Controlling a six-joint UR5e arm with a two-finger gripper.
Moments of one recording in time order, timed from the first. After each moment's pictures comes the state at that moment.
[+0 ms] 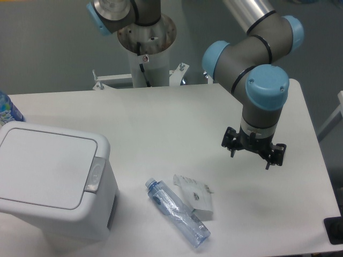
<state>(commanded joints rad) 2.59 -2.01 -1.43 -1.14 1.60 1.06</state>
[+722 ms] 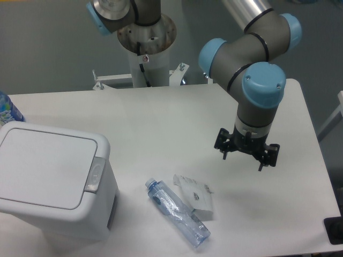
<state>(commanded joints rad) 2.53 -1.99 -1.43 -1.15 1.51 0.86</state>
